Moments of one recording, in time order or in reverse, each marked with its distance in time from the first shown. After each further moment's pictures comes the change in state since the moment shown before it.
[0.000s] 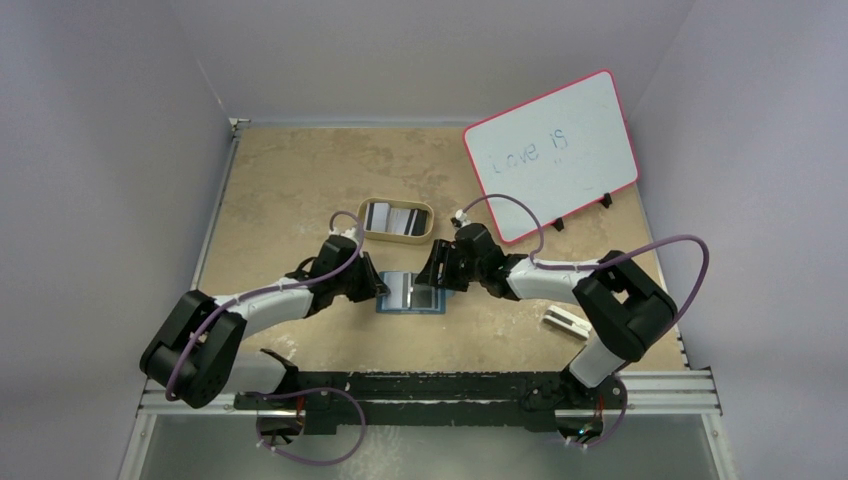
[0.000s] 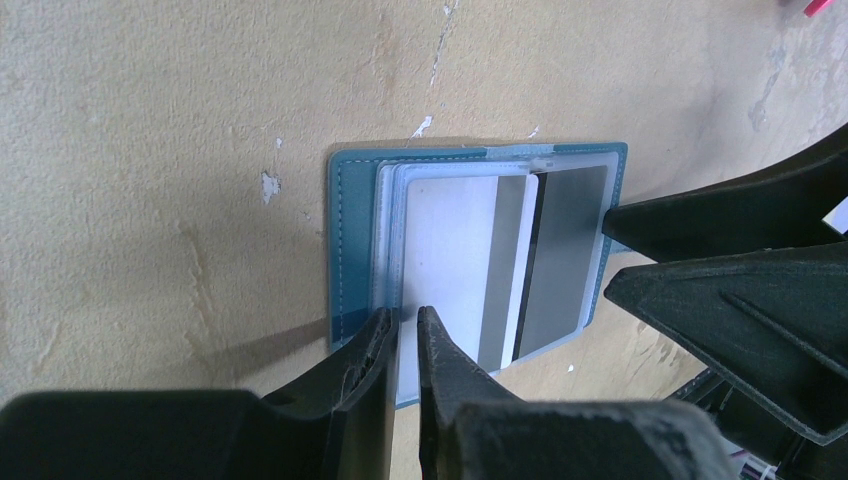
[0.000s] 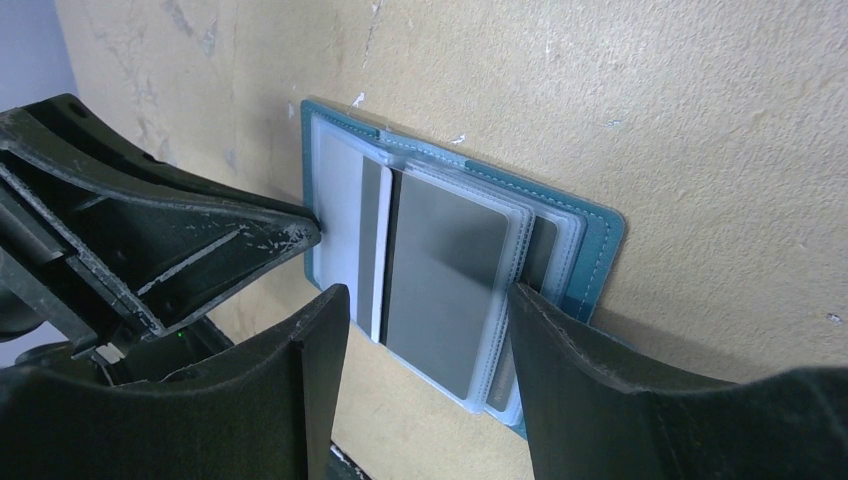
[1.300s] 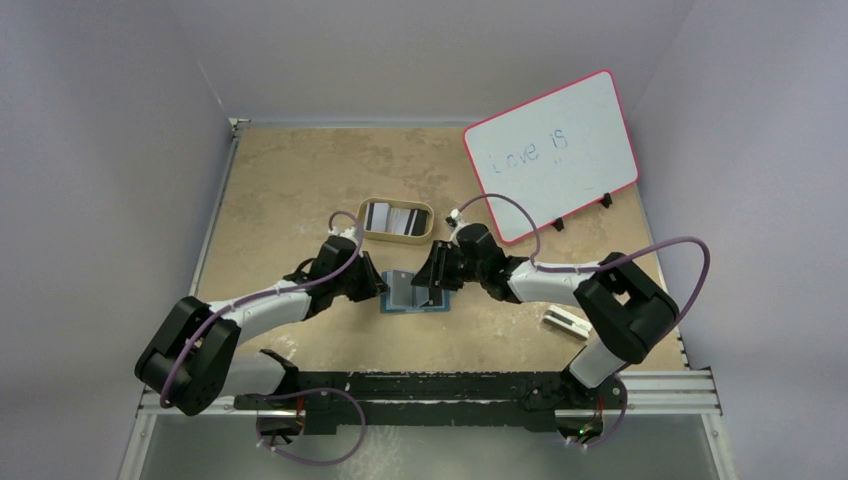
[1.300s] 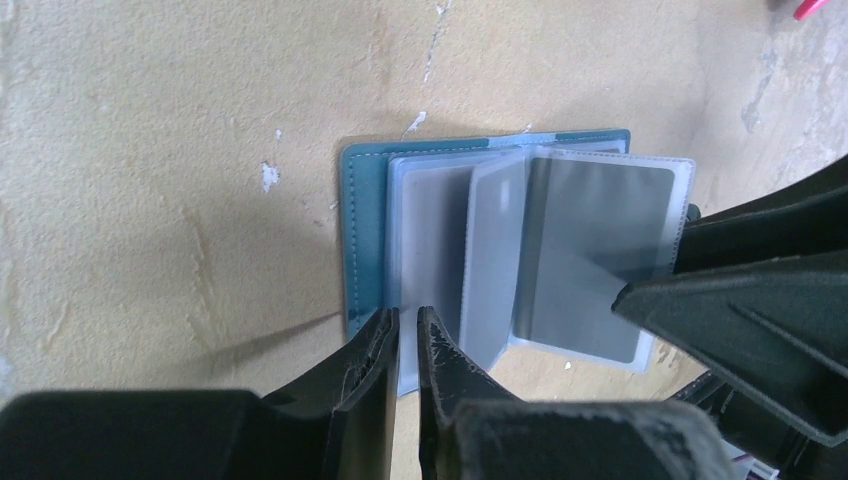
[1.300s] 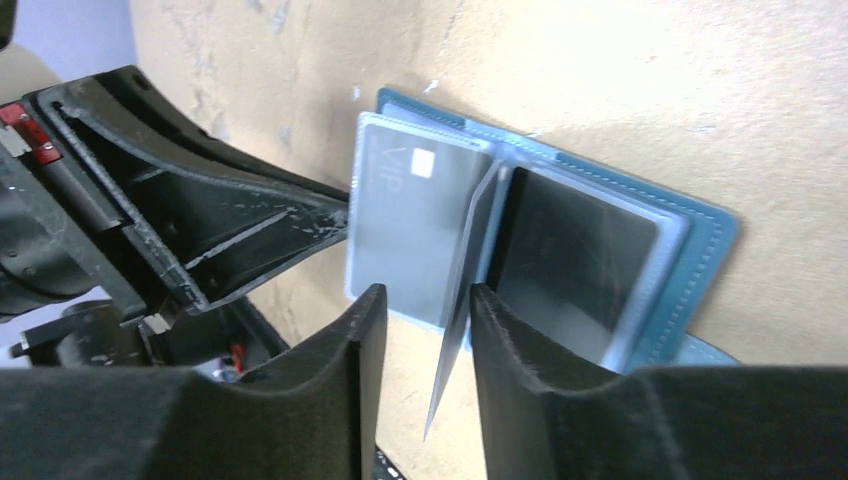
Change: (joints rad) left arm -0.013 -0.040 -0.003 -0.014 -0.023 -0.009; right arm 0.003 -0.020 -0.021 0.085 -0.074 -0.004
